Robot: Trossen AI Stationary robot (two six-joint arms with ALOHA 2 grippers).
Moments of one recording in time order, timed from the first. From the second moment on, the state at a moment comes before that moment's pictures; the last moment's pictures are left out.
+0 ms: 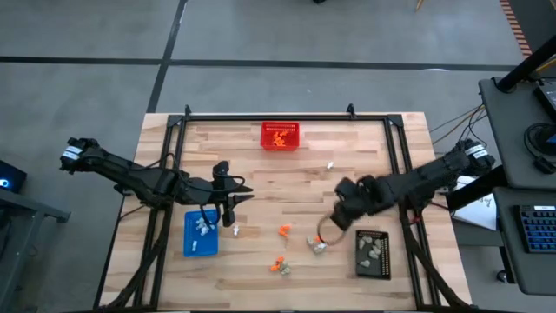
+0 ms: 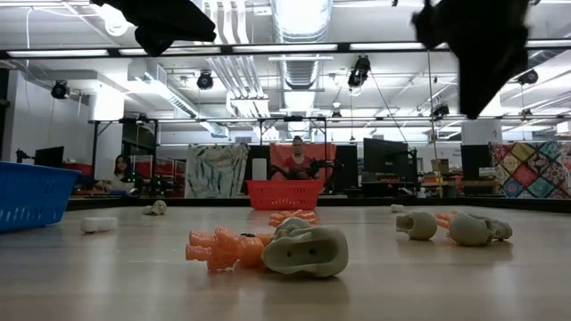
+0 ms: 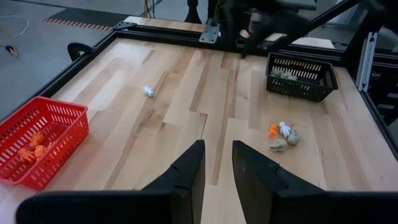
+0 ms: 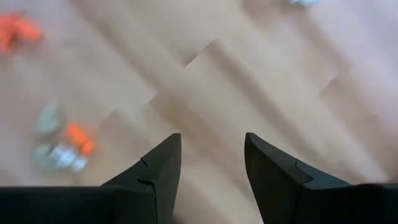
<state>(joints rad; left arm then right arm) -0.31 1.08 0.77 -0.15 -0.44 -0.28 0.31 1.41 1.11 -1.12 0.25 1.05</state>
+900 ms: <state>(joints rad) -0.31 1.08 0.77 -0.15 -0.44 -0.28 -0.29 1.46 1.07 -0.84 0.11 -0.33</state>
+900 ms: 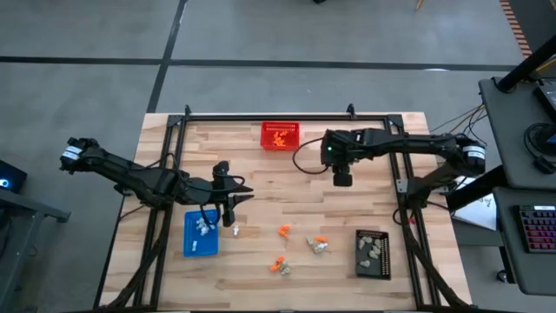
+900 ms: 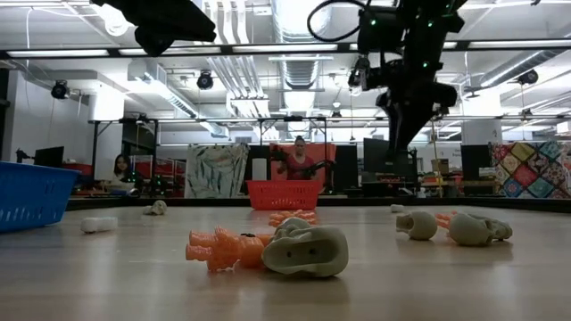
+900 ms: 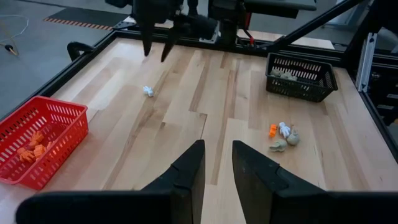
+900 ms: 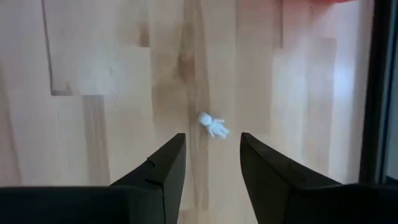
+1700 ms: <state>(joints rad) -0.31 1.08 0.77 -0.15 -0.44 -0.24 -0.37 1.82 1.12 -0.83 0.19 -0.45</state>
